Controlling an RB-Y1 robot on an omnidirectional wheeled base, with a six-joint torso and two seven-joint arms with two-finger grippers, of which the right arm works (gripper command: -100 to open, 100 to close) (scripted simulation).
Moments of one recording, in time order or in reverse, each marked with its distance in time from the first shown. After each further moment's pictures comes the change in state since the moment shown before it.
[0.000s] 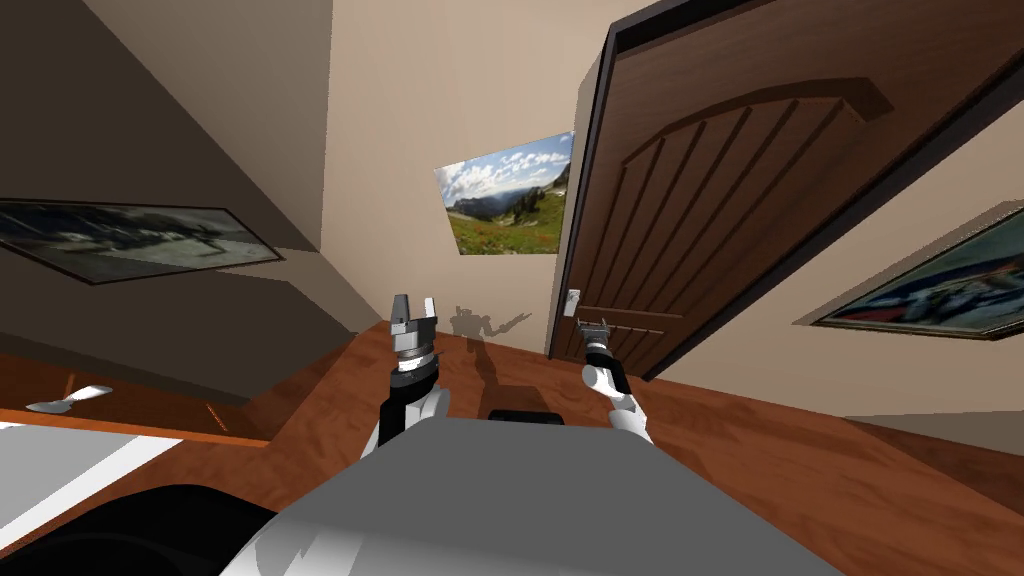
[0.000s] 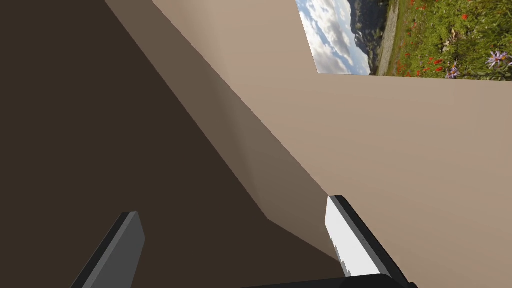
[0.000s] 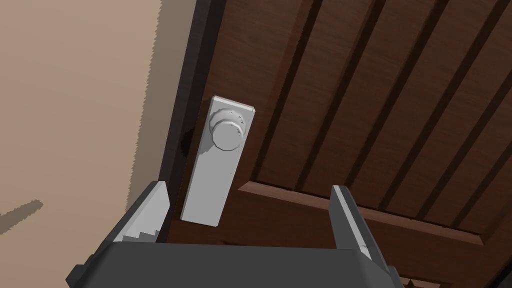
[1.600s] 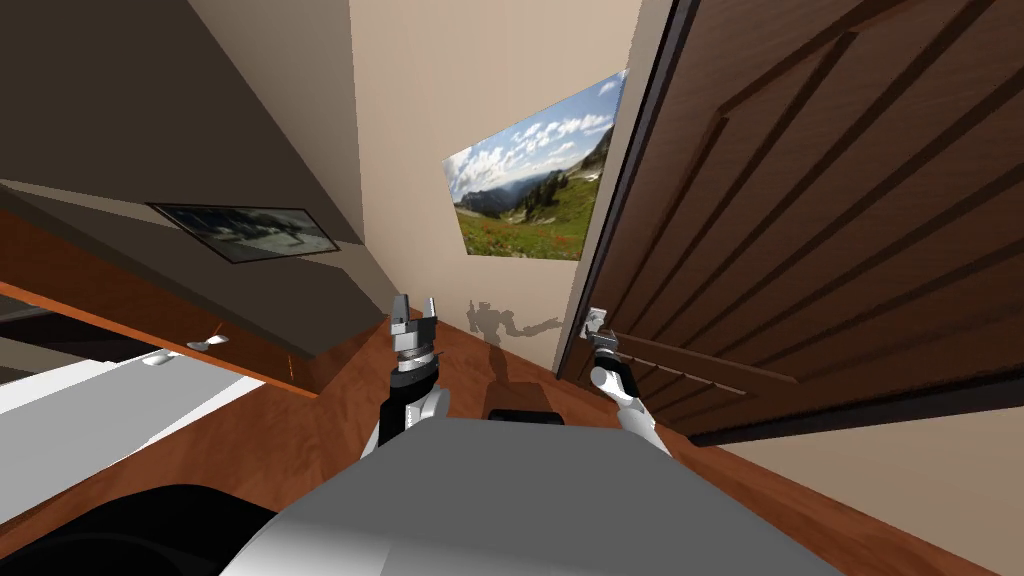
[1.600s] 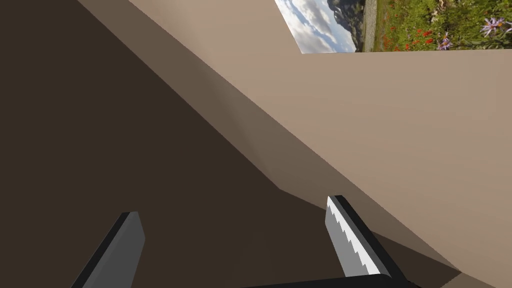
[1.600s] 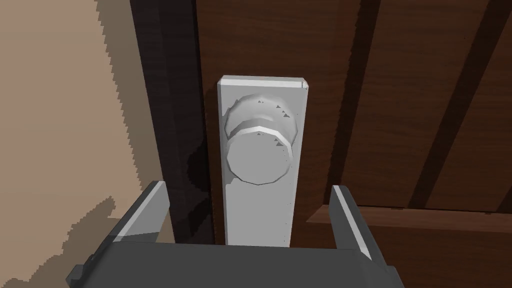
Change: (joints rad) arm -0.052 -0.071 -0.044 0.191 -0.158 -0.002 -0.235
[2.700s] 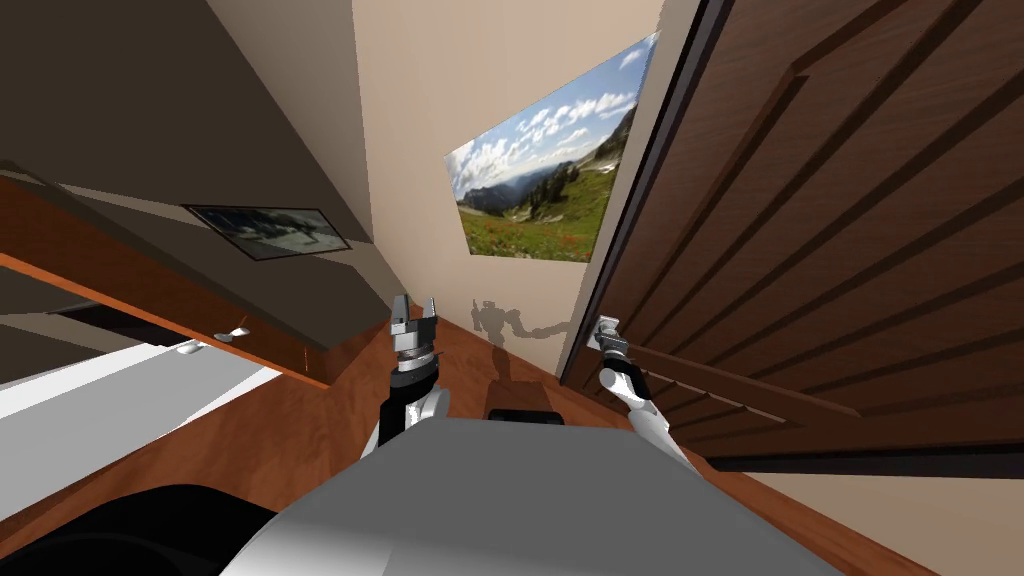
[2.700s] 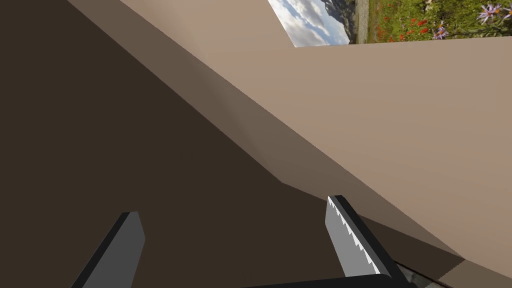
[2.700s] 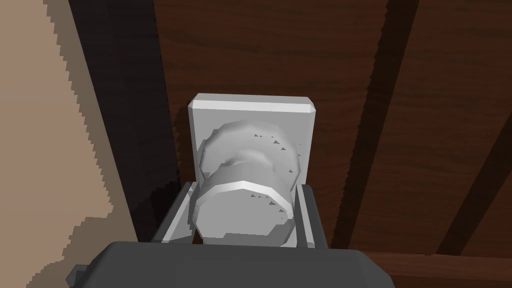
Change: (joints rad) arm -0.006 -0.072 -0.013 0.052 -0.018 -0.022 -0.058
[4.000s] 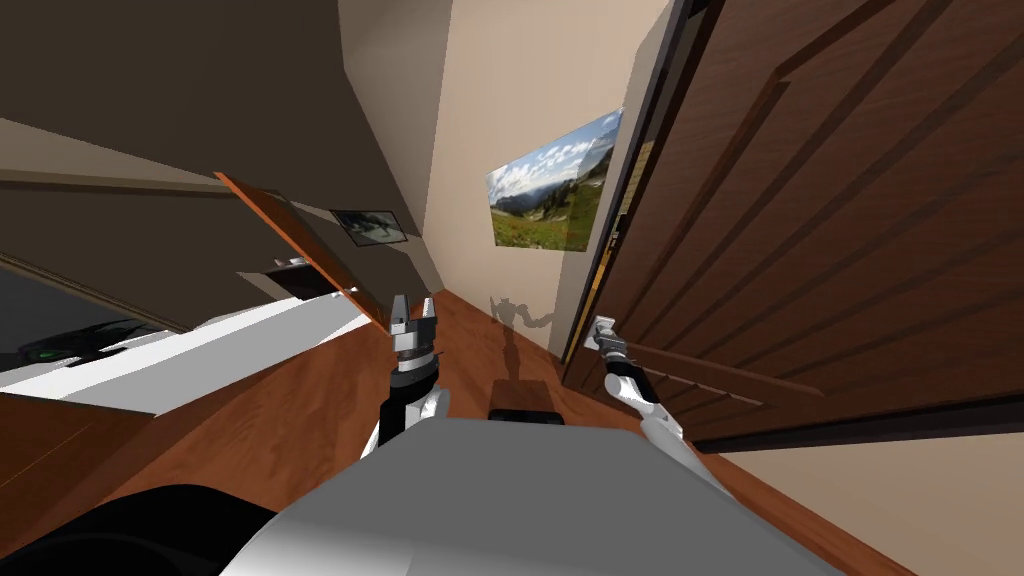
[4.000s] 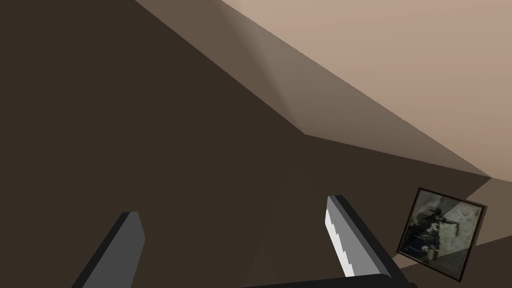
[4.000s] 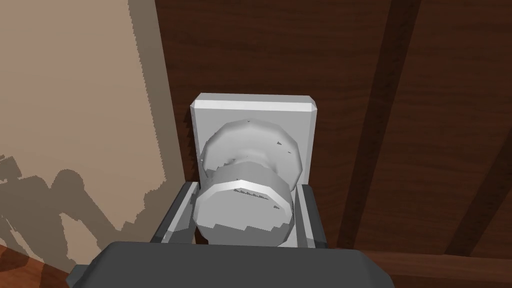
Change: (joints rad) arm 0.053 -0.102 0.116 -0.045 -0.007 0.009 -0.124
